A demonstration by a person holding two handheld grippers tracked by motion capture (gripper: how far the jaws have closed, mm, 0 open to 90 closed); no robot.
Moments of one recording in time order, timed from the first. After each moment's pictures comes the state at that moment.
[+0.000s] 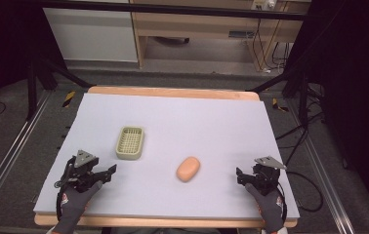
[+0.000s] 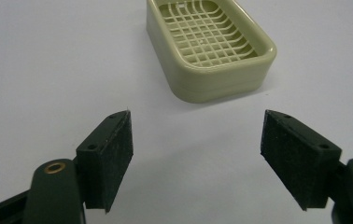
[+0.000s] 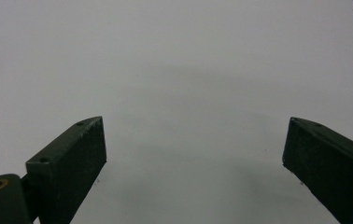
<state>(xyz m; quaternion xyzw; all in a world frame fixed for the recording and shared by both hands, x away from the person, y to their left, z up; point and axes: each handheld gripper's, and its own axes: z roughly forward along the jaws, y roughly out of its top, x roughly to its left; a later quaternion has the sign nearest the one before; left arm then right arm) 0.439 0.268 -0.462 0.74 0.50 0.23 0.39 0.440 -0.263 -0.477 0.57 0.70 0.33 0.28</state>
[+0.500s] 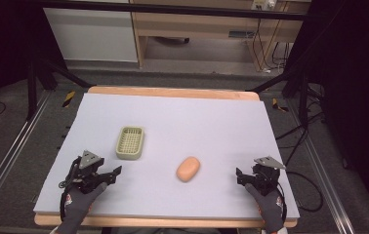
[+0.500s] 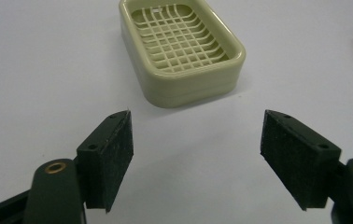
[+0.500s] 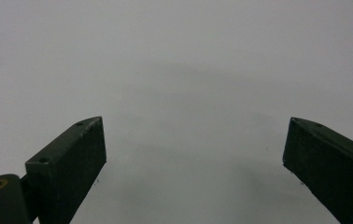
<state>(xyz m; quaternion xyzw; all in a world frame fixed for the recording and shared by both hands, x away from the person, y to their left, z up) 0.435 0.253 -0.458 0.75 0.48 0.22 0.39 0.440 -0.263 -0.477 0.57 0.70 0.33 0.28</state>
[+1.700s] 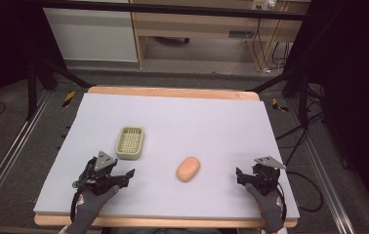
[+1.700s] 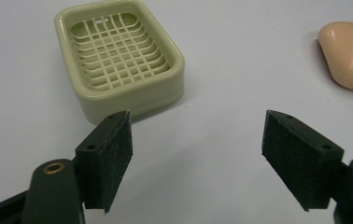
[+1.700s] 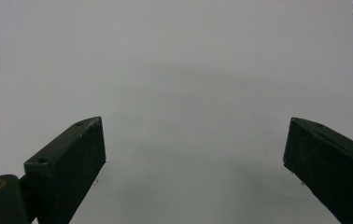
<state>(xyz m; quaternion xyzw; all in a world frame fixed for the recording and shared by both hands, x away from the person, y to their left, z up) 0.432 0.218 -0.454 0.77 0.45 0.21 0.40 0.440 -0.262 -0.477 0.57 0.70 0.33 0.28</state>
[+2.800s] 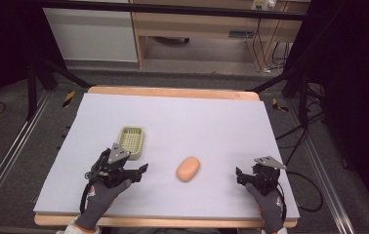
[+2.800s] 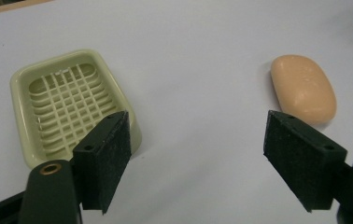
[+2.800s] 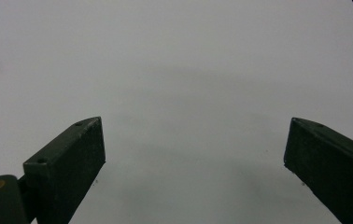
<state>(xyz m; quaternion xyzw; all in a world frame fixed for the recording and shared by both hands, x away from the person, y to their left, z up) 0.441 0.180 -0.422 0.79 0.40 0.20 0.41 0.440 -0.262 -0.476 0.57 0.70 0.33 0.28</state>
